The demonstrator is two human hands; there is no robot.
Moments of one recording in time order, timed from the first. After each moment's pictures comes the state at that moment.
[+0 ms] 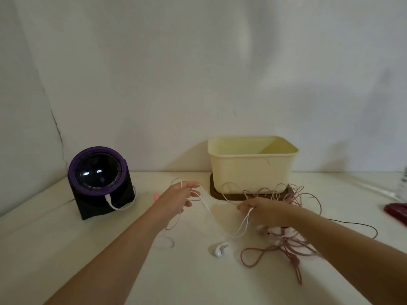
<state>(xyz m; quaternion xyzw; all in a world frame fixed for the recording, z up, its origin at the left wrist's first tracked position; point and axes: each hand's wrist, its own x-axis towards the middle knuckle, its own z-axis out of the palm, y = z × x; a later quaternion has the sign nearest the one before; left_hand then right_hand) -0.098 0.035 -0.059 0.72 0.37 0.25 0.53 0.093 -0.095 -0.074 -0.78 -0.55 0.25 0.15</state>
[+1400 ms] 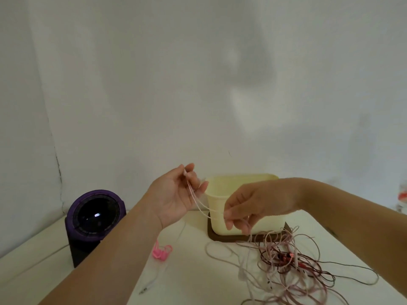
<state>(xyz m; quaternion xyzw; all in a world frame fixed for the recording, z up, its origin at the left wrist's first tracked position) -0.098 0.002 0.062 0.38 0.12 0.32 0.86 0.052 -0.122 0.082 -0.62 -0.66 0.39 0.15</state>
